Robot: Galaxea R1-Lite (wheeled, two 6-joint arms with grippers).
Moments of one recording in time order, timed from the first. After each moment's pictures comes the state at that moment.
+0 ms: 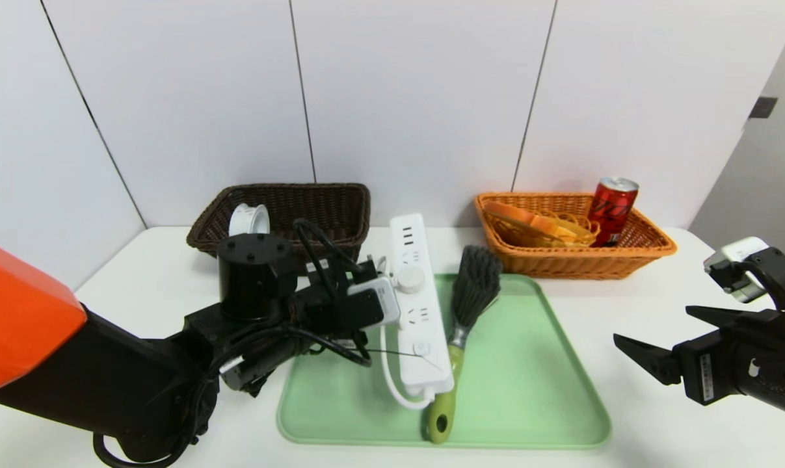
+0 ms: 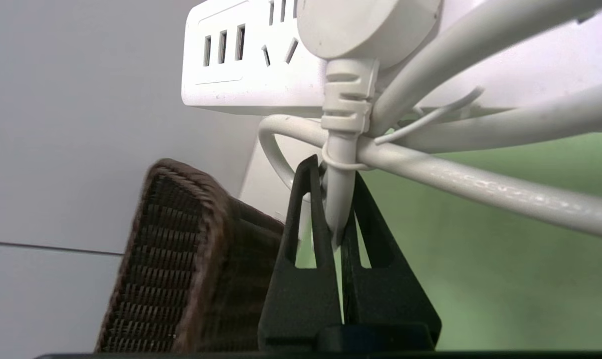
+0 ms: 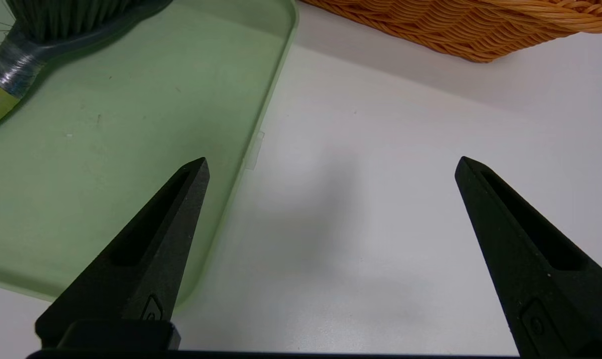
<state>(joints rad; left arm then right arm) -0.64 1.86 -0.68 -1.03 -0.07 0.96 0.27 1.23 -0.45 -0.30 -0.11 -0.13</state>
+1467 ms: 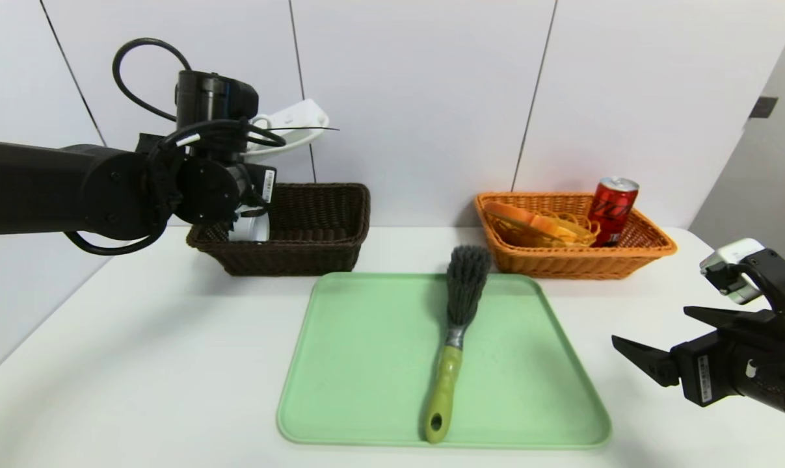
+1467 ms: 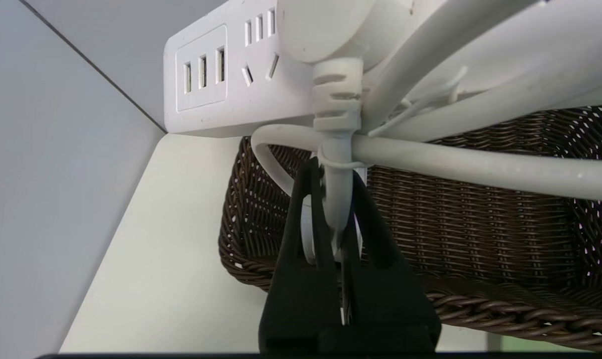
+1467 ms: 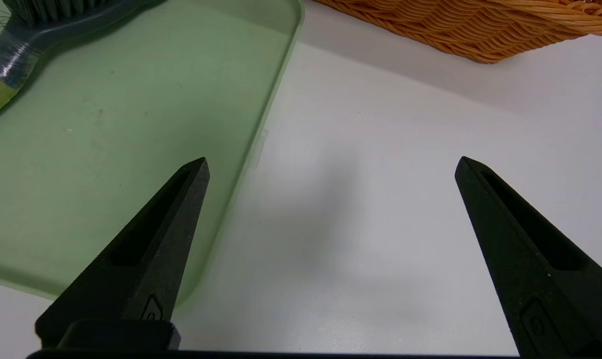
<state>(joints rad) -0.40 1.82 -1.39 -0.11 0.66 0.02 0.27 1.24 -0.45 -0.30 -0.11 -0.14</state>
